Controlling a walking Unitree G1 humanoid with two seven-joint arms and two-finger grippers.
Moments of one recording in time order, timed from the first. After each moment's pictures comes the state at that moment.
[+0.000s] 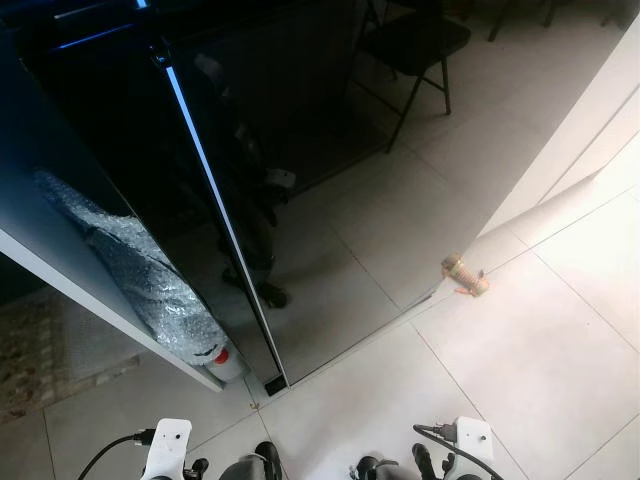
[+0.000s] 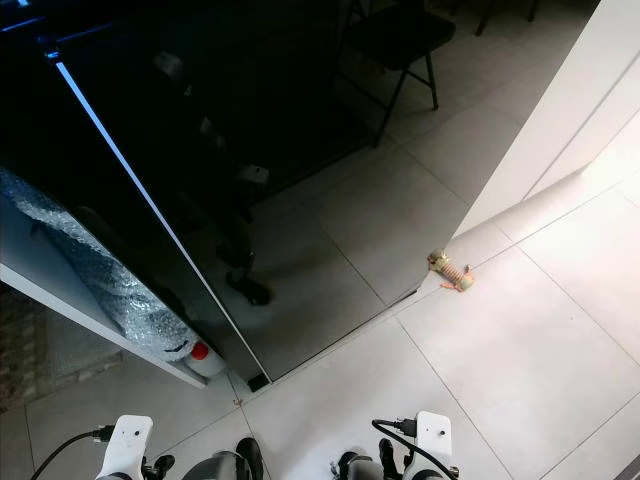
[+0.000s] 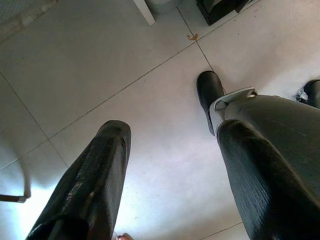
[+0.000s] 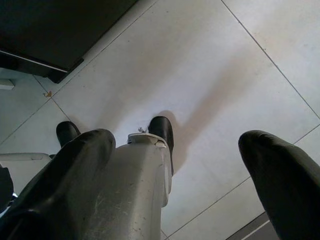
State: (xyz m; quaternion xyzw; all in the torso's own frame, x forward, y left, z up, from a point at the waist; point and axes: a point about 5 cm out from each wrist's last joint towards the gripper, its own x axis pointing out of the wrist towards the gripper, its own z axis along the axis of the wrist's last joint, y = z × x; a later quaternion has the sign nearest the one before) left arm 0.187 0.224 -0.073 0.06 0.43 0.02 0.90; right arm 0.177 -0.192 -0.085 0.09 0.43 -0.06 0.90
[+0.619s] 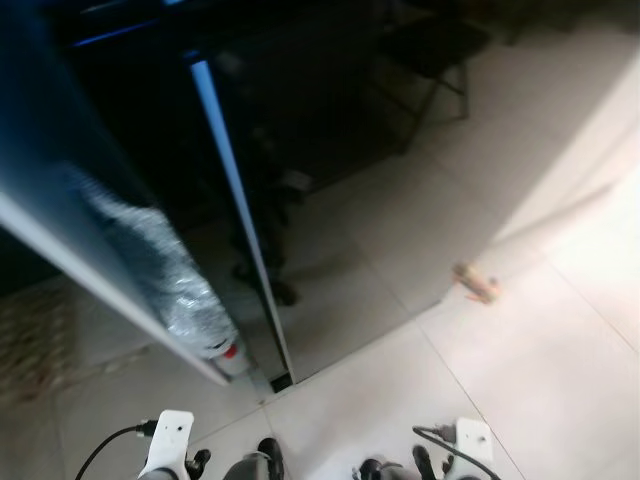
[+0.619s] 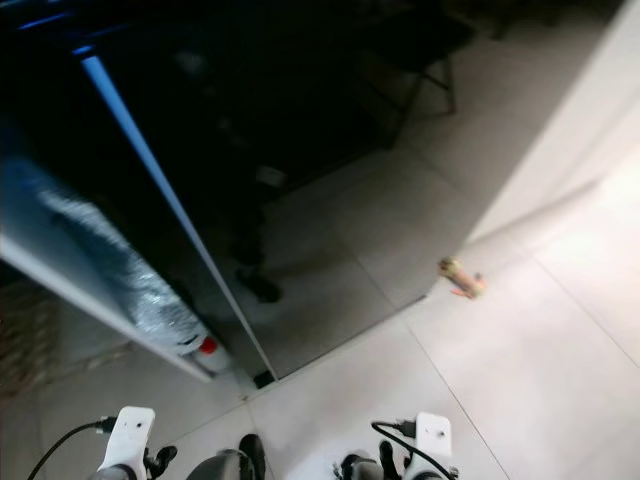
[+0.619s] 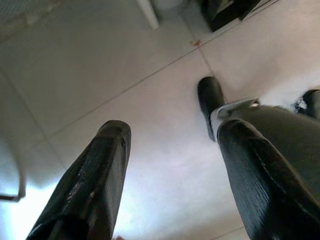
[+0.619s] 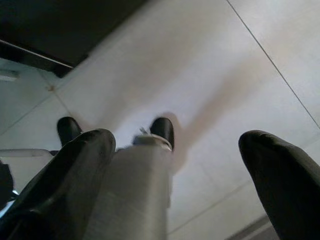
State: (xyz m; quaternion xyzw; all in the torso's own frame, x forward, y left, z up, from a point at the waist) left arm 0.193 0.224 -0.070 0.06 0.42 0.01 0.91; right arm 0.177 -0.190 -0.085 0.09 0.43 -0.06 0.90
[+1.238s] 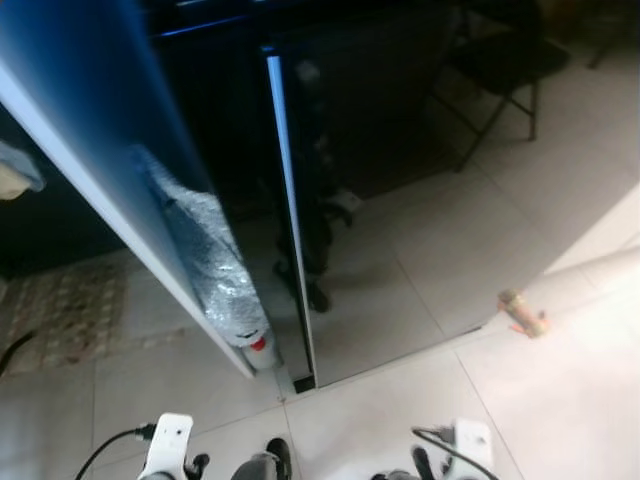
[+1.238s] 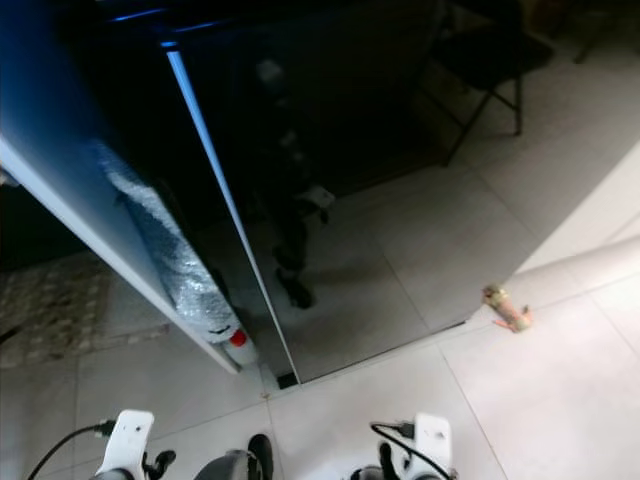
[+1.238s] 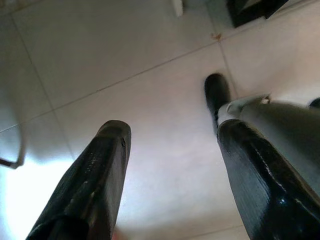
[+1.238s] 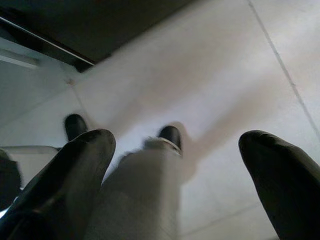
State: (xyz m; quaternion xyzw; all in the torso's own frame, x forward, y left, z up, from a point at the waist) left arm 0.195 0.222 -0.069 0.07 0.41 0.01 0.91; right arm 0.165 -0.193 -0.090 0.08 0.44 -0.06 0.89
